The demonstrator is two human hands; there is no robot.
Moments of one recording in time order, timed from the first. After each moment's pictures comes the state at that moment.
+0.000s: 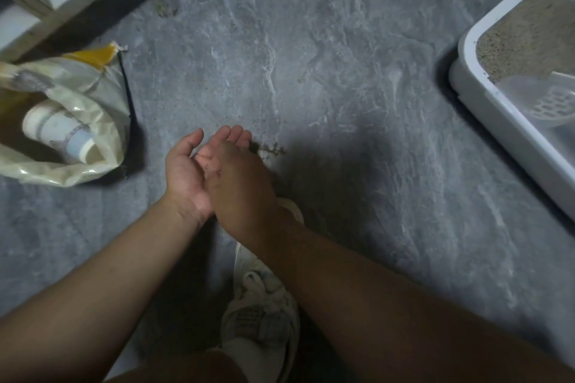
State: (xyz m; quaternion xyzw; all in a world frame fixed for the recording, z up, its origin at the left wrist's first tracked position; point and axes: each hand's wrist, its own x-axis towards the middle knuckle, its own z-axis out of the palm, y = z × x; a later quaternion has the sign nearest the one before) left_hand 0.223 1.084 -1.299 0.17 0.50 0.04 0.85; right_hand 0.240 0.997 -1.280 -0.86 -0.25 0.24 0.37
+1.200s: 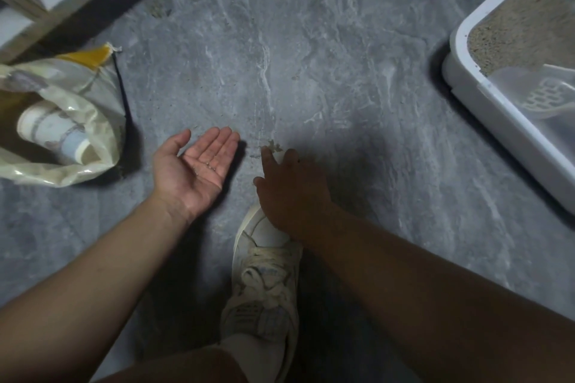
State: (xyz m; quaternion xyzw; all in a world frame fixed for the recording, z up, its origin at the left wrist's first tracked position) left_hand 0.218 1.093 -1.304 0.16 0.49 0.06 0.86; right_hand 0.259 0.934 -1.317 -0.92 -0.29 0.26 0.01
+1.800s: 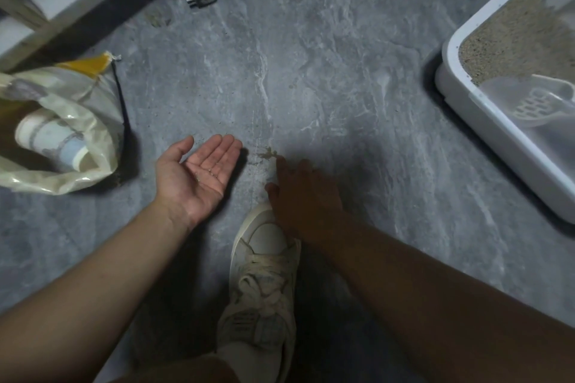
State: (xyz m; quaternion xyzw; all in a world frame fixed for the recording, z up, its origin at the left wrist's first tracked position) left_hand 0.220 1.090 -1.305 0.15 0.49 0.05 0.86; right_hand 0.269 0.914 -1.312 -0.91 -0.26 0.32 0.02
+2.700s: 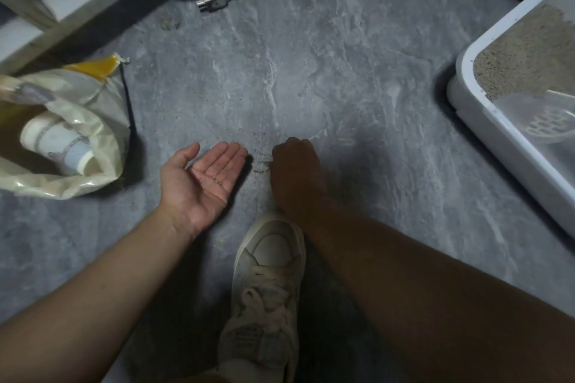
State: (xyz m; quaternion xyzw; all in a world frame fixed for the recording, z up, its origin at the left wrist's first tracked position) left_hand 0.223 1.095 -1.308 0.15 0.50 0.05 0.85; right_hand 0.304 0.960 -1.320 -0.93 -0.24 0.23 0.13
